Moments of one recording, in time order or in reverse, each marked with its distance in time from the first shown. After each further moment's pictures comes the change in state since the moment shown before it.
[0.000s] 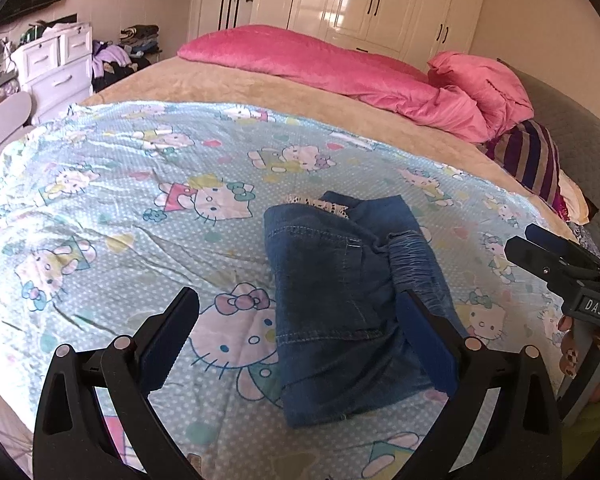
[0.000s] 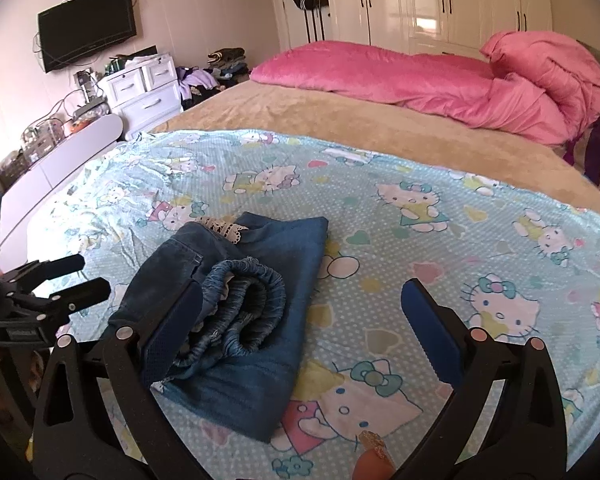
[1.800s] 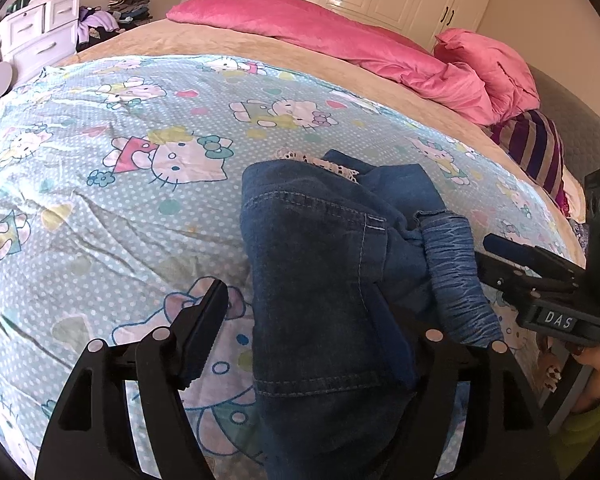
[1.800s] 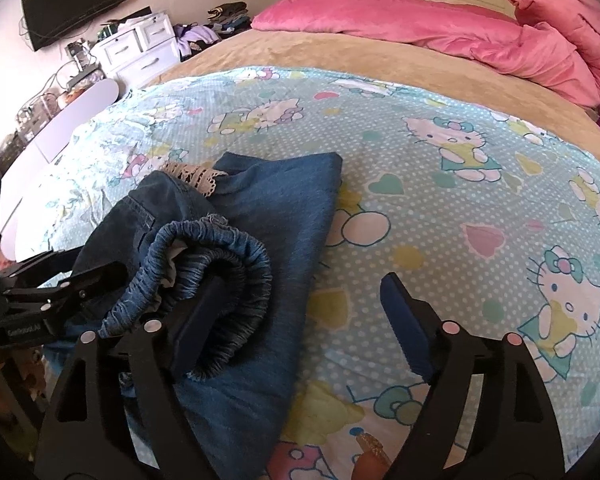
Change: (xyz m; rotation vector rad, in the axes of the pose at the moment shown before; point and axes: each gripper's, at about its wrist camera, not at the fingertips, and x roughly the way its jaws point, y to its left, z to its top) left arm 0.085 0.005 -0.006 -0.044 0.115 -0.060; right arm 0.094 -0.010 -0.015 0.023 0.187 0.059
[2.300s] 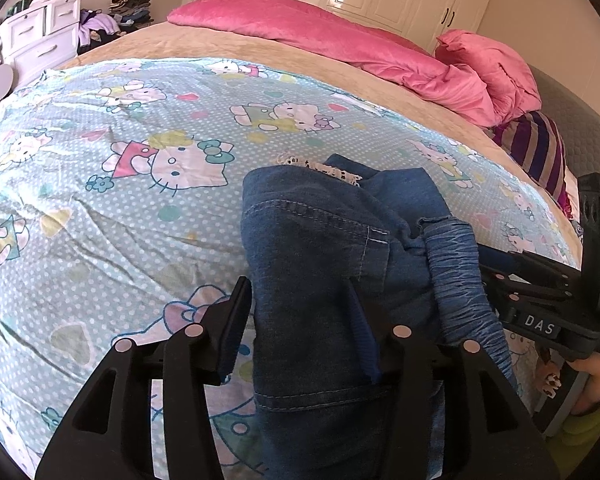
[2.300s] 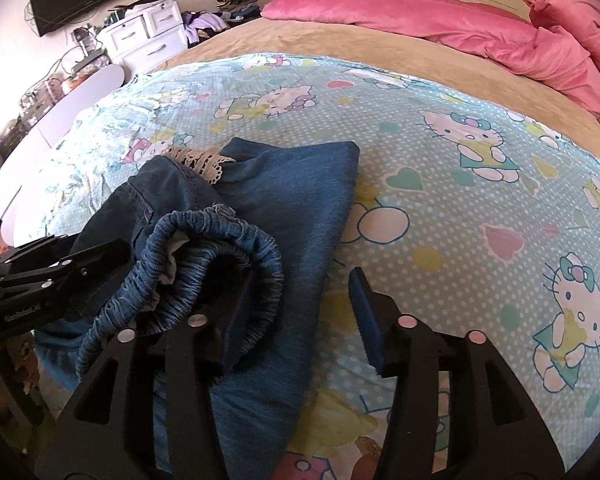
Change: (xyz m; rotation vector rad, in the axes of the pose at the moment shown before) left arm 0.009 0.002 0.006 0.002 -0.010 0.006; right arm 0.015 0.007 0.000 -0.034 0.040 0.013
